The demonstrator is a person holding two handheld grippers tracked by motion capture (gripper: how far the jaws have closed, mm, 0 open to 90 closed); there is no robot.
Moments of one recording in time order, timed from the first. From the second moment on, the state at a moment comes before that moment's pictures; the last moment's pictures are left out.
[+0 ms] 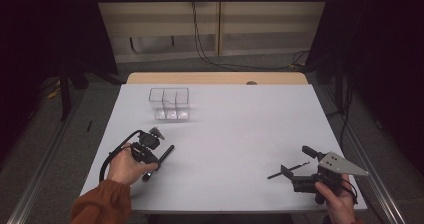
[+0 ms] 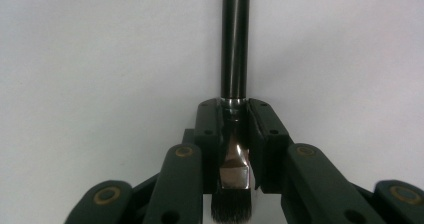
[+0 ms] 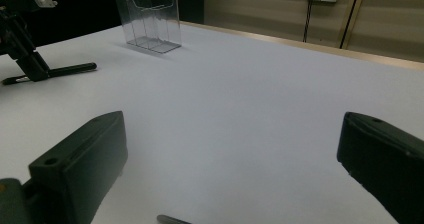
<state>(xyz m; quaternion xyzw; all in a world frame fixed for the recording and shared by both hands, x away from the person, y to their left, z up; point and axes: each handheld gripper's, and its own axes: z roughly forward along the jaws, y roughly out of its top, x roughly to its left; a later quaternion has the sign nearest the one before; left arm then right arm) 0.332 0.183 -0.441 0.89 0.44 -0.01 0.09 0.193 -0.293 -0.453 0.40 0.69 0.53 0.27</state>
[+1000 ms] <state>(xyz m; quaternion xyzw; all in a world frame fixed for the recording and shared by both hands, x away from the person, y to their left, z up) 0.329 0.196 -0.430 0.88 0.44 -0.02 0.17 0.192 -0.293 -0.453 0.40 0.69 0.53 0.27</state>
